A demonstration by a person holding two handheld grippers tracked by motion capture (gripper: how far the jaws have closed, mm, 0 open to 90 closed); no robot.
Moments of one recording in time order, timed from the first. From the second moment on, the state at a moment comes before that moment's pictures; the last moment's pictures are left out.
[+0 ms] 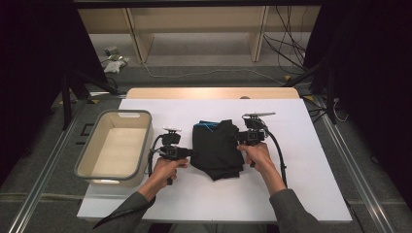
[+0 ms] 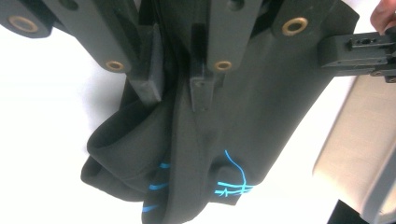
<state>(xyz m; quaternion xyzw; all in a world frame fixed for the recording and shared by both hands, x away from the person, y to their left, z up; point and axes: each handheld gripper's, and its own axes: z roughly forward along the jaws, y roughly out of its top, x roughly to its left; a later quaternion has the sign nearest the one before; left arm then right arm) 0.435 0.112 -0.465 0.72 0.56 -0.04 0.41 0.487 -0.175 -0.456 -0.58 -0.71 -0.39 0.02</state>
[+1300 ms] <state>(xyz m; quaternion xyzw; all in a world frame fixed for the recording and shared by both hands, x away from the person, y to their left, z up) 0.435 0.113 -0.462 0.74 0.55 -0.05 0.39 0.481 -0.138 -0.471 -0.57 -0.78 -0.27 -0.01</state>
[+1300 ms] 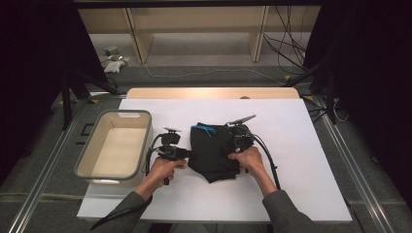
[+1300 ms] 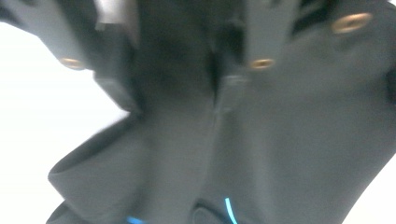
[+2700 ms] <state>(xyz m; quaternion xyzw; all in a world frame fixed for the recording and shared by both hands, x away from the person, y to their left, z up) 0.427 0.176 -0.389 0.71 0.52 0.00 0.47 0.484 -0.103 -0.396 -0.52 -0.75 -0.41 0.02</state>
